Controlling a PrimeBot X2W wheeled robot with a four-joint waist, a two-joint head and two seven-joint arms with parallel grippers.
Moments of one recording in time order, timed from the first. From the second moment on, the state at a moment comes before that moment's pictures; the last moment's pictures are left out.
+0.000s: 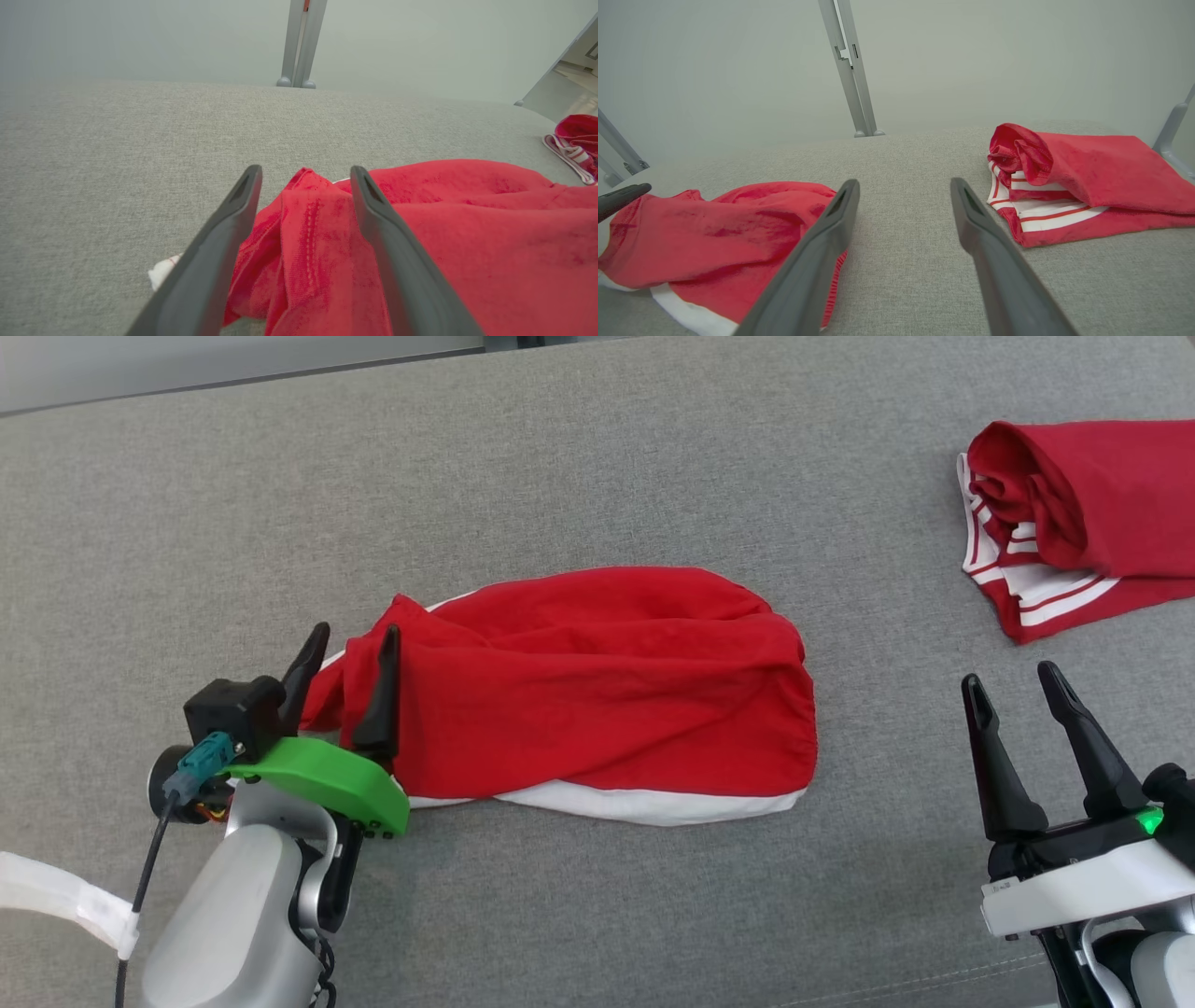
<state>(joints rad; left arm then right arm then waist) -0.42 0.24 -0.39 0.41 -0.58 0.00 -0.17 0.04 -0.23 0.02 -0.20 0.36 0.13 -0.12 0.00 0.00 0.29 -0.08</state>
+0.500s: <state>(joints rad) -0.21 0.24 -0.25 0.10 -0.36 0.12 -0.26 0.07 -0.25 0.05 -0.20 0.34 0.13 -0.09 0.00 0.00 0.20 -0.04</state>
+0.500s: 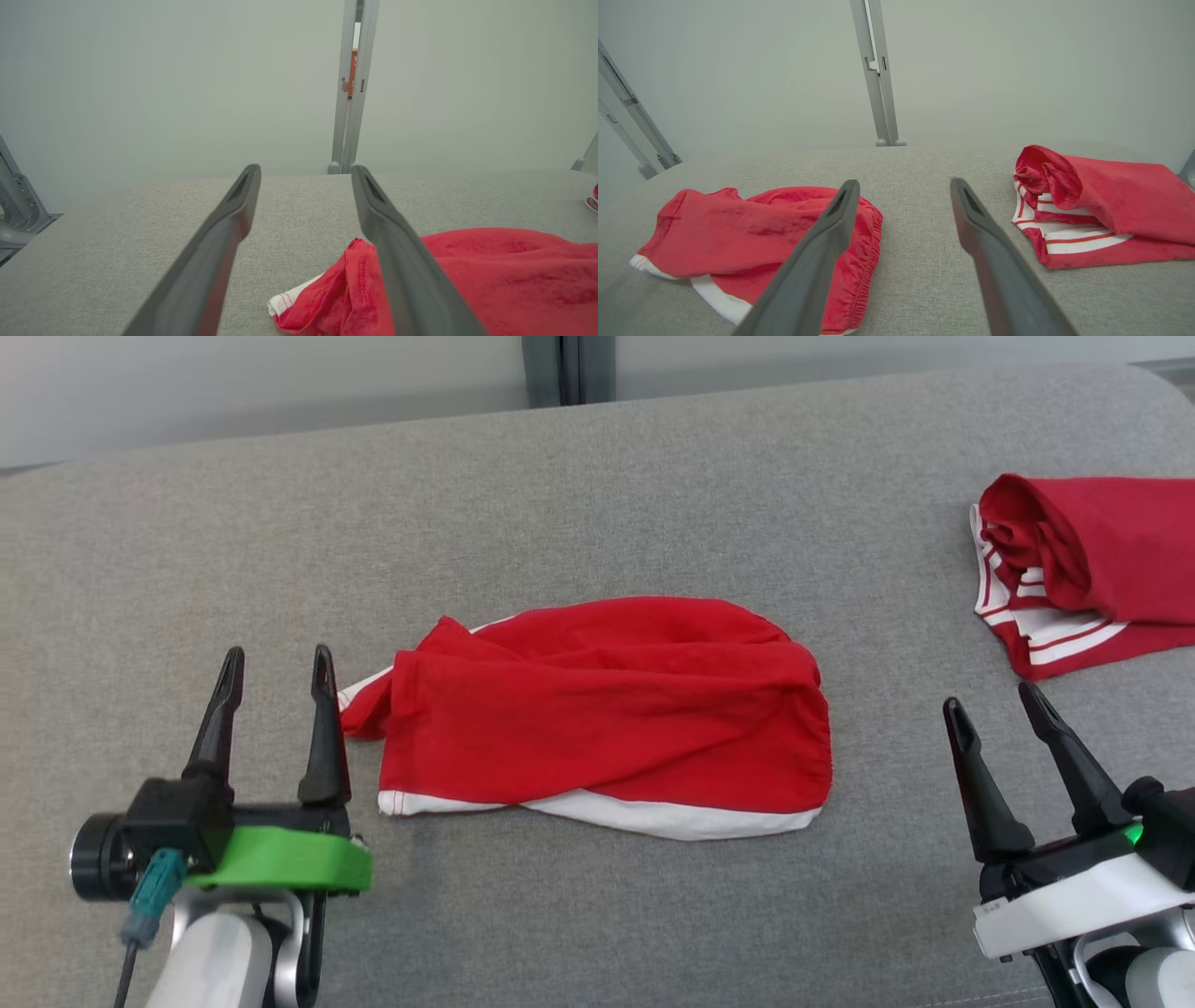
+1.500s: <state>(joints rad) -0.10 0.24 -0.33 0.17 -0.40 0.04 -0.06 0.11 -0.25 0.06 -0.24 0.34 0.13 -0.06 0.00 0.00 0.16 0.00</state>
